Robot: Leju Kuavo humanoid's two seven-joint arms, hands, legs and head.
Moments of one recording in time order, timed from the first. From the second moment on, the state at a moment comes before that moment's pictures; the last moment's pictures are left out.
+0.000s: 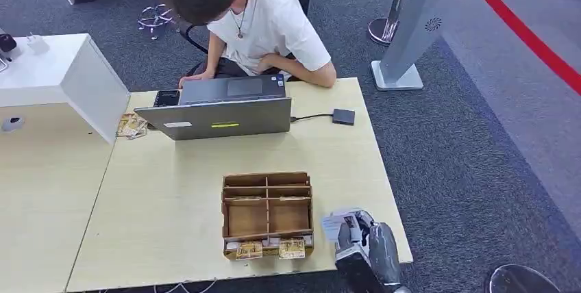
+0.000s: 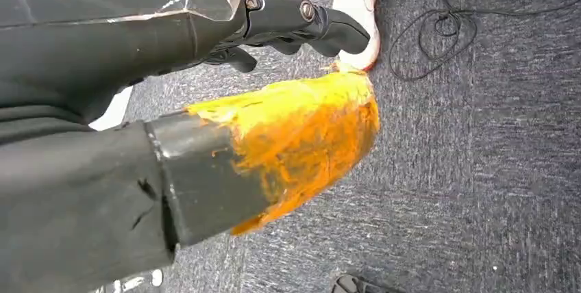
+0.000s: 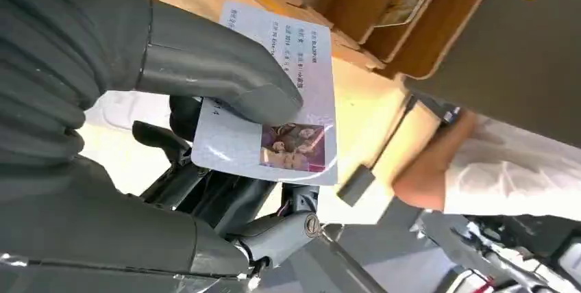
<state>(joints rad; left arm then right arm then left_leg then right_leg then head) -0.08 -0.25 1.12 -0.24 -1.19 0.43 -0.14 0.32 0.07 0.30 -1.65 0.61 -0.61 -0.26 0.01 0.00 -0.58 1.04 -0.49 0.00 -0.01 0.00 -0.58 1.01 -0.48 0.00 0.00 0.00</state>
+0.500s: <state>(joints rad) -0.08 -0.25 1.12 -0.24 -1.19 0.43 -0.14 0.32 0.07 0.23 -1.55 0.56 -0.57 -0.28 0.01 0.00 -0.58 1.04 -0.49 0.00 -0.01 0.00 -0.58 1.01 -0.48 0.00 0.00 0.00</state>
